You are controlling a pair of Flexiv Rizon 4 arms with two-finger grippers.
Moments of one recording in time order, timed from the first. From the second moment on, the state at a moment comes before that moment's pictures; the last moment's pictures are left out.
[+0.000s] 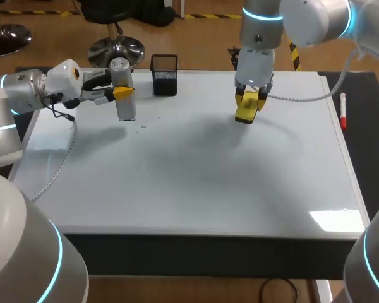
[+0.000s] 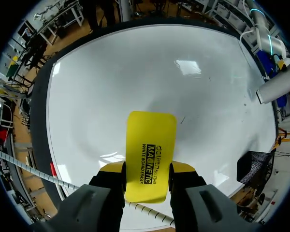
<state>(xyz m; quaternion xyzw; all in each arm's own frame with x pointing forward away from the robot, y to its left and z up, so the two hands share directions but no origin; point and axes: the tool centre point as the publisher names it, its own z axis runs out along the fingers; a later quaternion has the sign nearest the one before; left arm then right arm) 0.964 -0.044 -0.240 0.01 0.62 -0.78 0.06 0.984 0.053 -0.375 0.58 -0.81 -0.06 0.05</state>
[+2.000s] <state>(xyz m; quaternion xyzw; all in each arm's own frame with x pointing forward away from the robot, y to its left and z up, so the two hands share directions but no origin) 0.964 -0.044 -0.240 0.01 0.62 -0.78 0.06 1.143 0.145 -0.418 0.74 -0.68 -0.05 0.02</state>
